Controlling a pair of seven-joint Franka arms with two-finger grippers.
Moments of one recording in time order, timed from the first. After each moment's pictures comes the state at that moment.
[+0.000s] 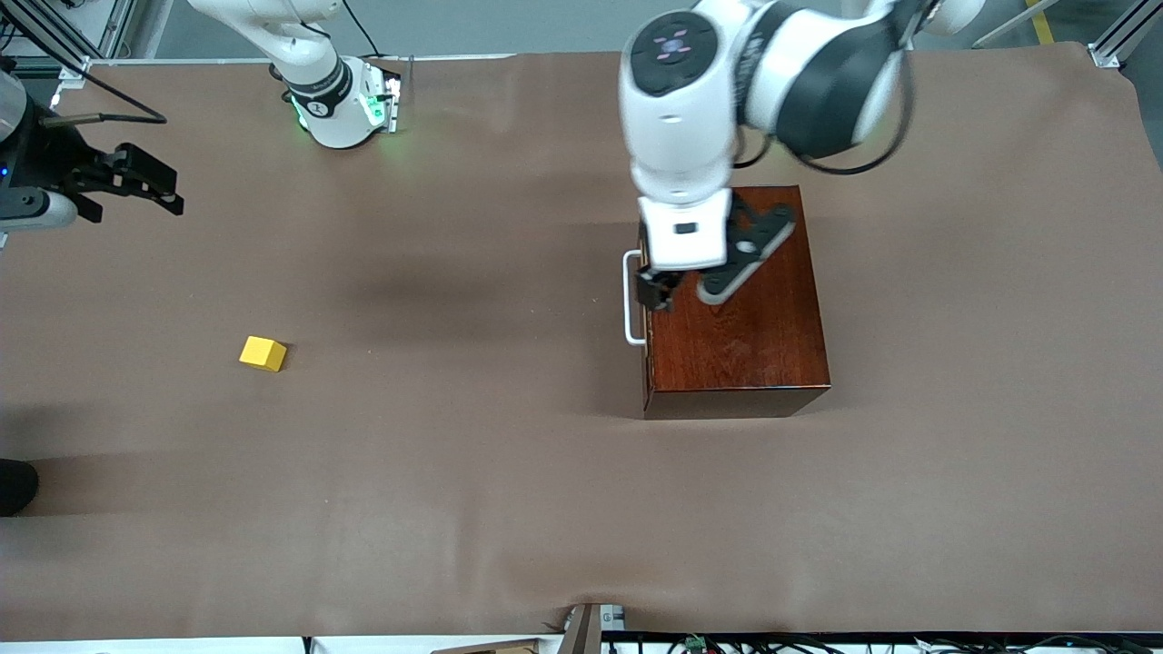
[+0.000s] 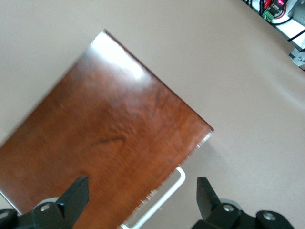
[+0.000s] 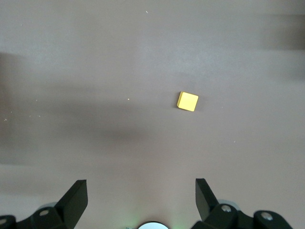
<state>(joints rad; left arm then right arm) -0.69 0.42 0.02 -1.20 0.18 1.59 -1.40 -0.07 -0.06 0.12 -1.58 0.03 1.45 -0.03</state>
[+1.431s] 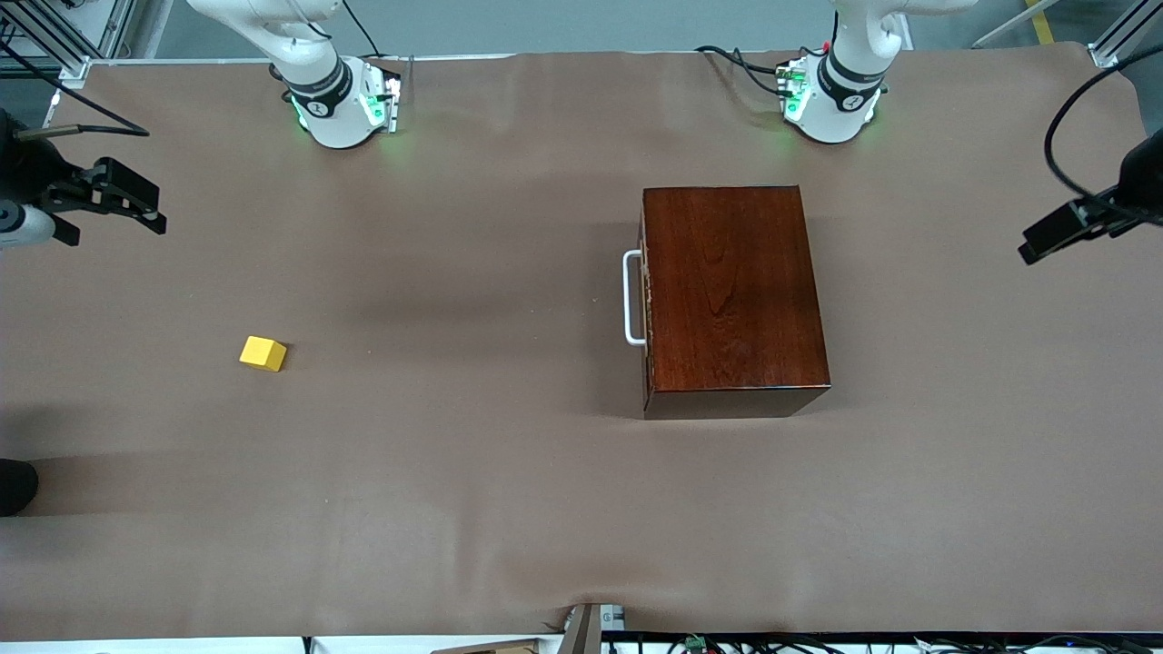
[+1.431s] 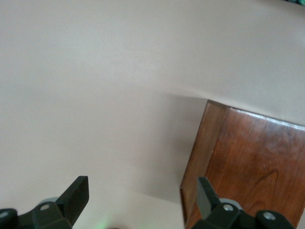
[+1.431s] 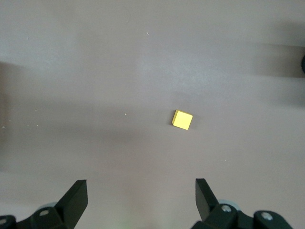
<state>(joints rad) -0.10 0.13 0.02 -1.26 0.05 1.38 -0.29 -0.06 0.03 0.10 -1.44 0.01 1.45 -0.08</state>
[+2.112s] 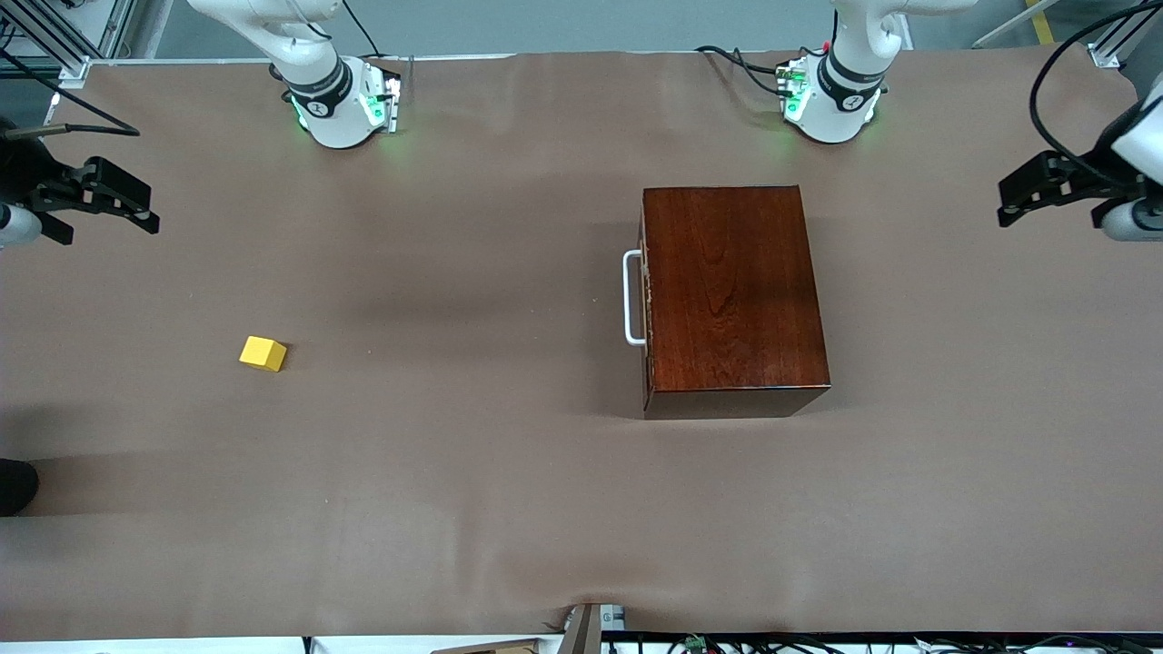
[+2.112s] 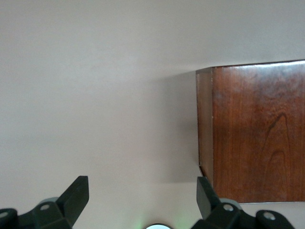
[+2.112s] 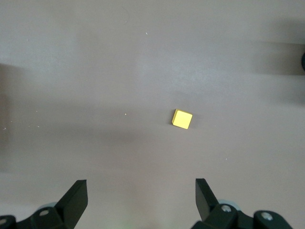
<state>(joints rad) -0.10 0.07 -0.02 -1.36 0.05 1.39 -0.03 -0.06 0.03 0.10 -1.43 0.01 1.44 -0.08</state>
